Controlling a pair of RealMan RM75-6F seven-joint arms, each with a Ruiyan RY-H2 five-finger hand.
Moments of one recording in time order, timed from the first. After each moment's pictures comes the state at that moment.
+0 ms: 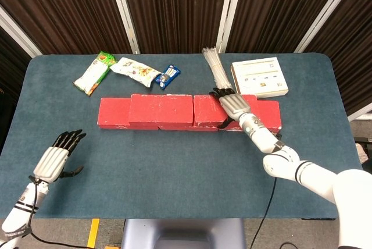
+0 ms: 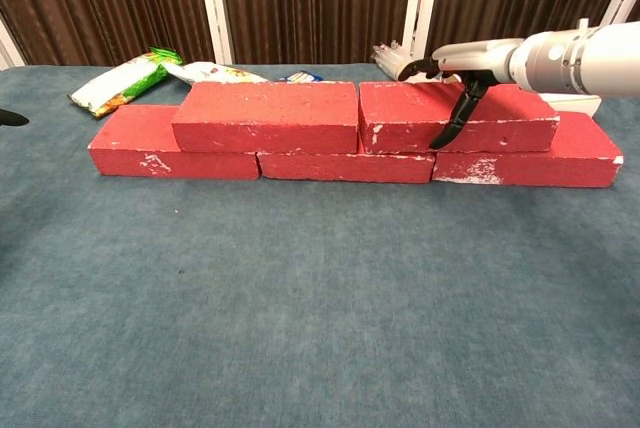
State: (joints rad) left arm -0.36 -1.36 0.03 -1.16 1.59 1.29 -0.33; right arm 1.01 -1.50 0.21 -1.05 -1.06 0.49 -0.01
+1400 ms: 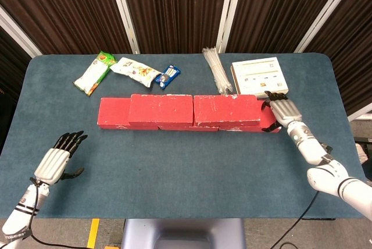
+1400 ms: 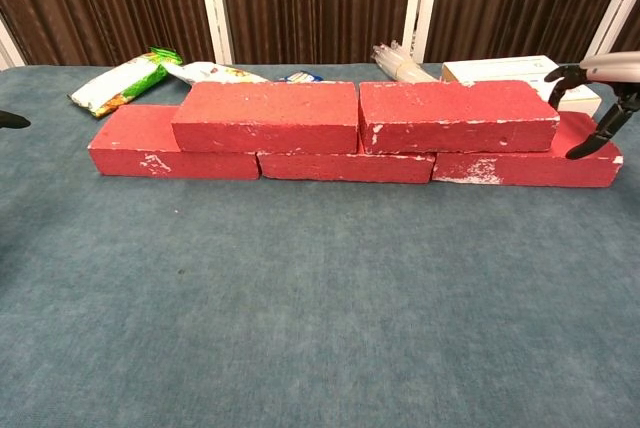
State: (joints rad) left arm -0.36 -1.35 0.03 -1.19 1.59 1.29 -0.30; right arm 0.78 -1.37 0.12 -1.01 -1.21 0.59 0.17
